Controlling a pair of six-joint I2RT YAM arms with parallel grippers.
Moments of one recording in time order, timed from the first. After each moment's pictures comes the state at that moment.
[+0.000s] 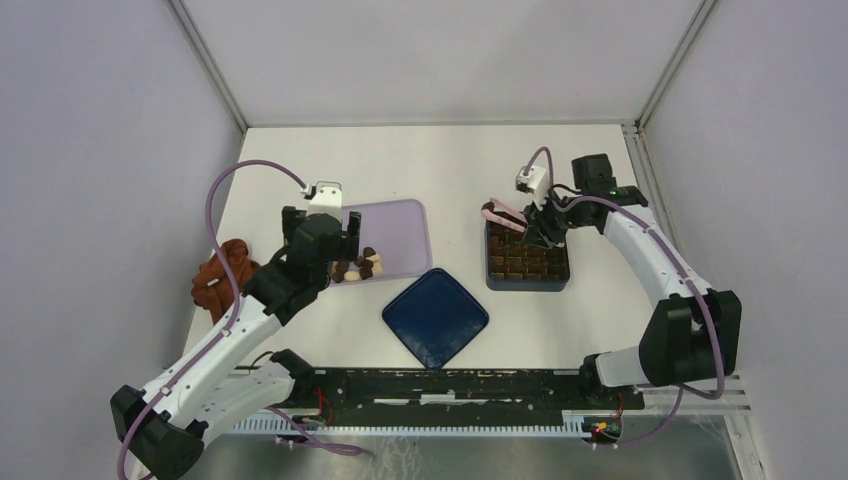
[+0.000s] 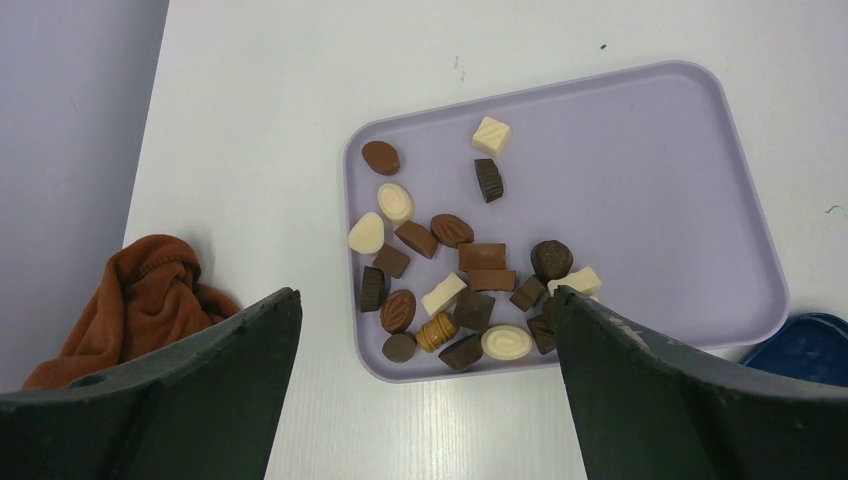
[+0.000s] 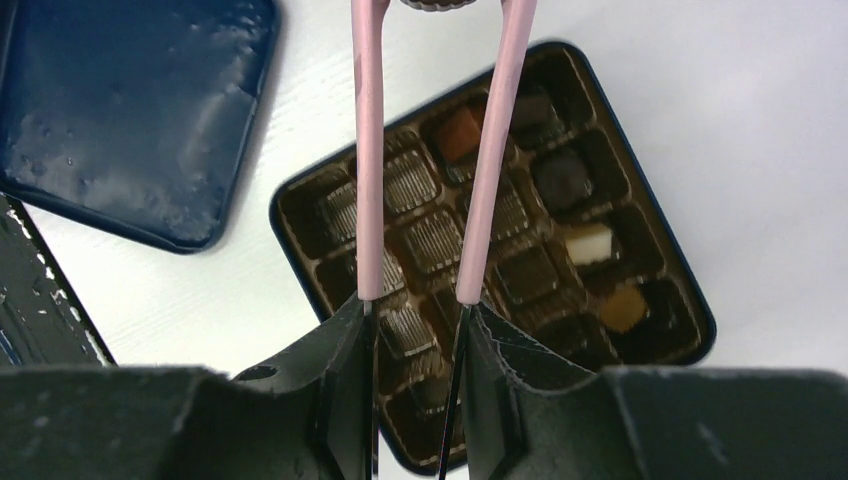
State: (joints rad) left arm -0.60 0.87 0.80 -0.46 -0.64 -0.13; right arm 0.17 1.42 1.13 -0.76 -0.64 -0.71
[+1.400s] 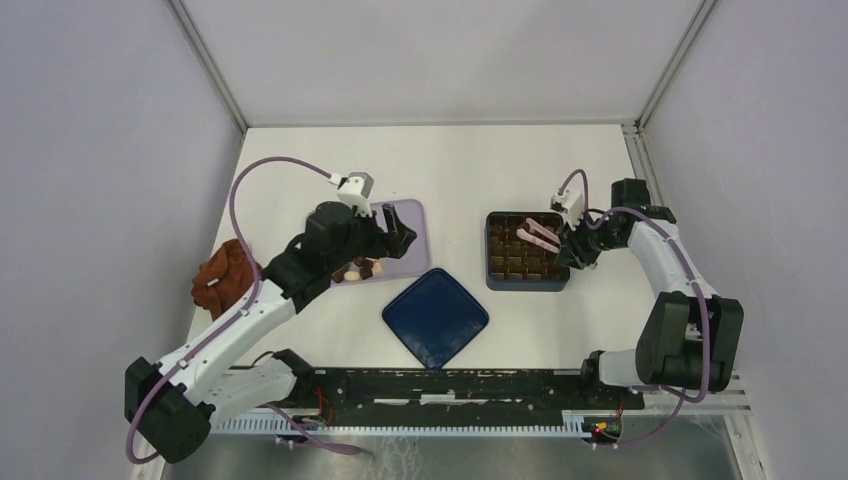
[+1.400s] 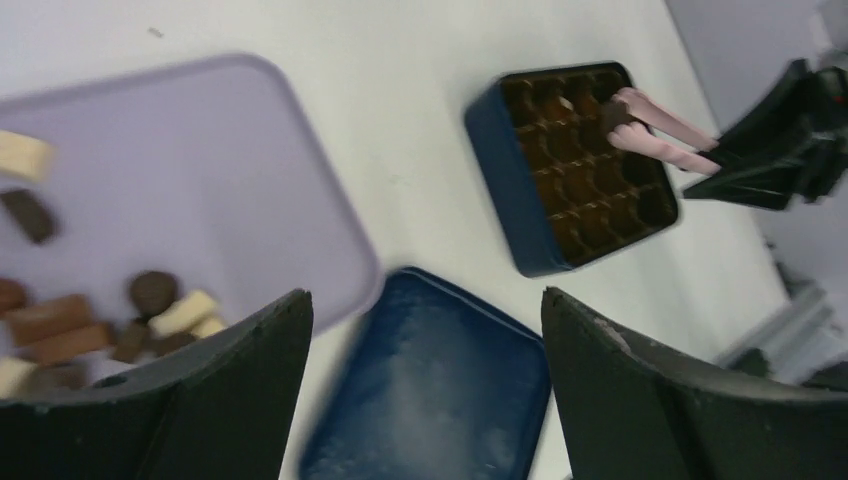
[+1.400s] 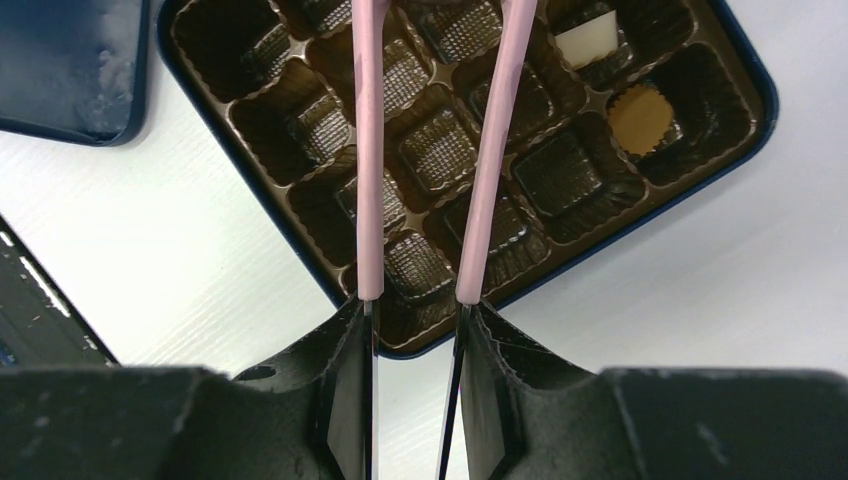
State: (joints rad) left arm -0.60 0.98 0.83 -0.27 -0.03 -0.42; right arm -0.13 1.38 0.96 -0.85 -0.67 -0.91
